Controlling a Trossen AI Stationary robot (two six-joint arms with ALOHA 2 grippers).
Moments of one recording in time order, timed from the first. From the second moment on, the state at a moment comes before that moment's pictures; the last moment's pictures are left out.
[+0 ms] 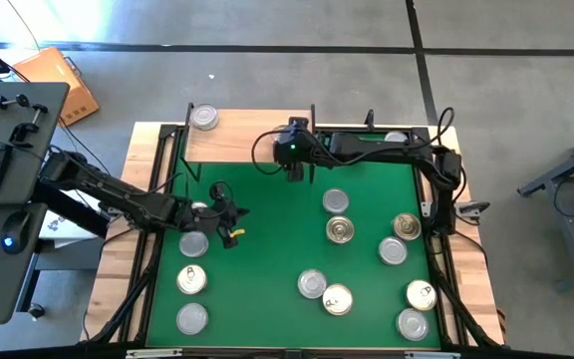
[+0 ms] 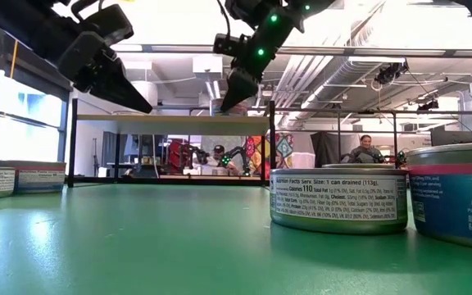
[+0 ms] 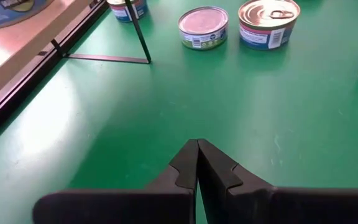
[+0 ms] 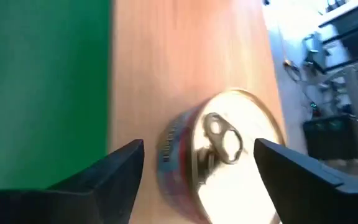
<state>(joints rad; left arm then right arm) -0.28 1.13 0.50 -0.05 -0.59 -0.21 -0.24 1.92 1.63 -0.47 0.36 -0.54</state>
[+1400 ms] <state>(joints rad) -0.26 0.94 0.50 -0.12 -0.61 -0.28 -0.47 1.92 1.75 -0.55 -0.08 -0.18</state>
